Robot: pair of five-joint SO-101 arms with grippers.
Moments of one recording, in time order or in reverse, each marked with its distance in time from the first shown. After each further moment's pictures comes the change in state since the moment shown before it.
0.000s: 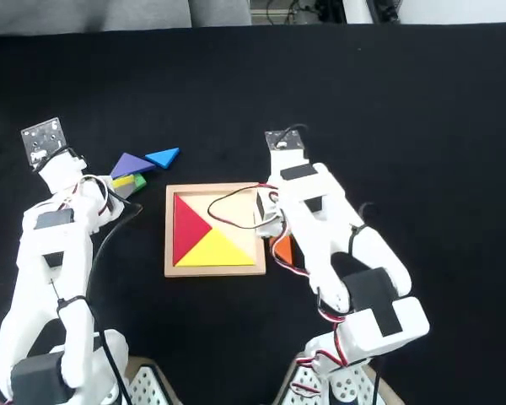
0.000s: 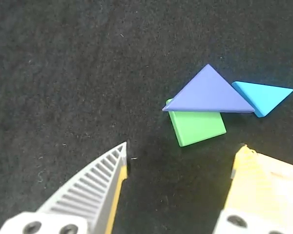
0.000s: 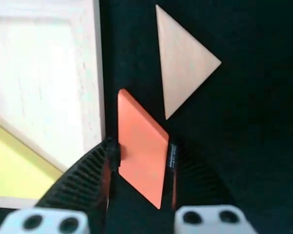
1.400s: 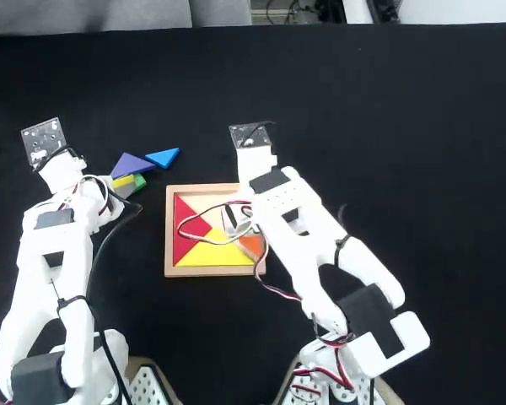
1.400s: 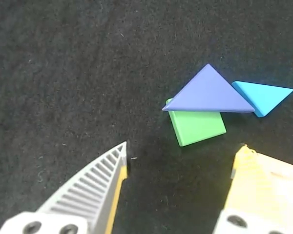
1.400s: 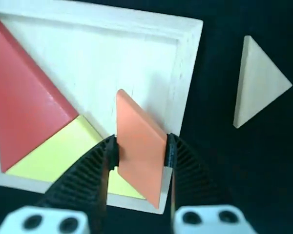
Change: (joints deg) left arm 0.0 0.0 0.0 0.0 0.0; right arm -10.2 -5.4 -0.9 -2.2 -6.7
